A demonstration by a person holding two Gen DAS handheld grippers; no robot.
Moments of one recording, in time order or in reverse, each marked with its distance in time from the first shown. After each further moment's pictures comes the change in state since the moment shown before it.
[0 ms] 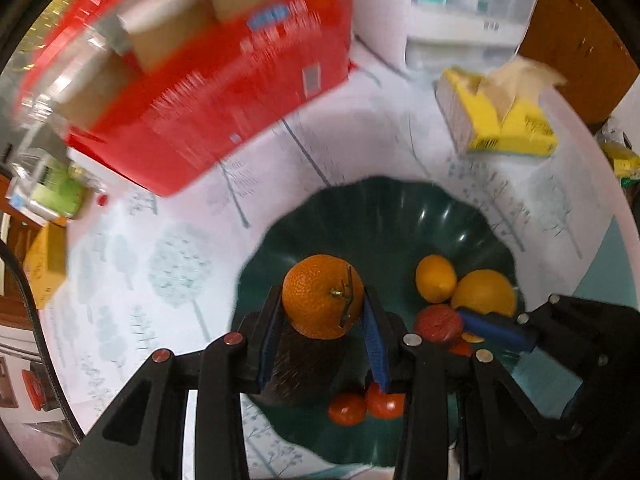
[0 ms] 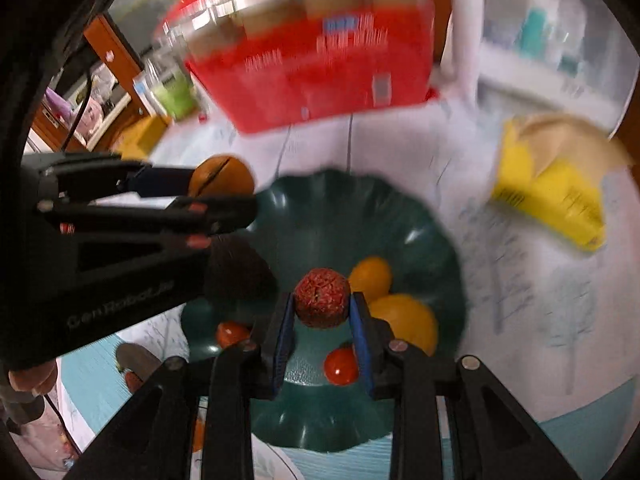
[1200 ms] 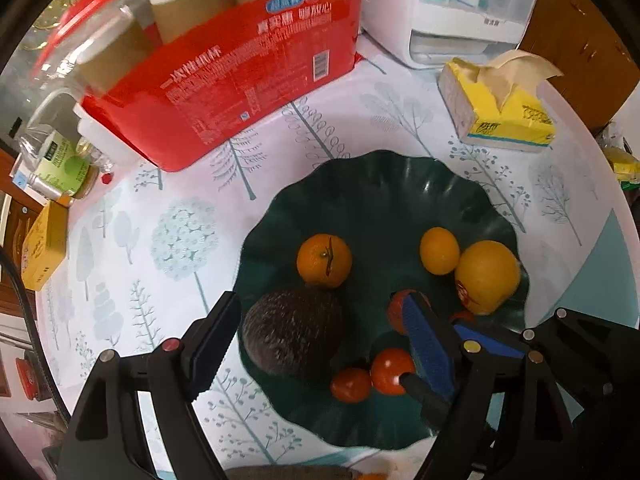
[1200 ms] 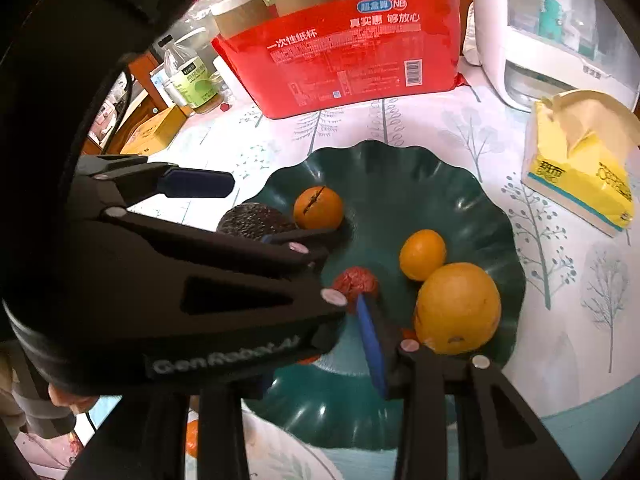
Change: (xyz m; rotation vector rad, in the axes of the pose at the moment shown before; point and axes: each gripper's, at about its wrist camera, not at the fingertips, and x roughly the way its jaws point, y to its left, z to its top) left arm -0.020 0.006 -0.031 -0.032 -0.031 -0.003; right arm -0.011 0.034 -0.019 0.000 -0.050 0.041
